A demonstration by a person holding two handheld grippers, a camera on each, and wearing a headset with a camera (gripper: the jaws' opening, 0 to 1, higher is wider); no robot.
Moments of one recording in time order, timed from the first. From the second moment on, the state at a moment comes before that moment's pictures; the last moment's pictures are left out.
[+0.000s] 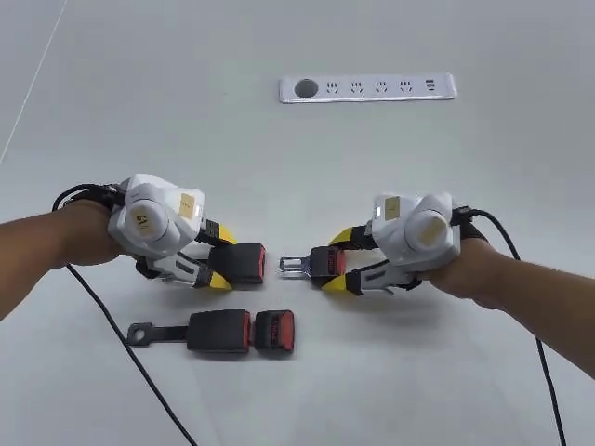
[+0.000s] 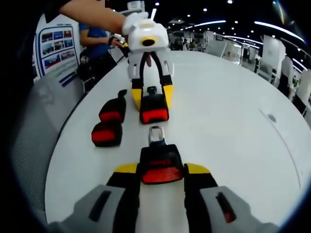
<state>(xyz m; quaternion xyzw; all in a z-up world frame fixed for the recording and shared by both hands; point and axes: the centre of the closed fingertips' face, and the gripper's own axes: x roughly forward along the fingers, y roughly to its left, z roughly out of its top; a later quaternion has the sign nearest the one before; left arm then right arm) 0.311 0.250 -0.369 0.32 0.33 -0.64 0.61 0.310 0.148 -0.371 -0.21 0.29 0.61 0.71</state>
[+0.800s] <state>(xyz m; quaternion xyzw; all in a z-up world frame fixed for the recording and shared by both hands) 0.315 0.250 -0.369 0.34 0.34 -0.64 0.60 0.316 0.183 -0.373 -0.22 0.30 0.61 0.70</state>
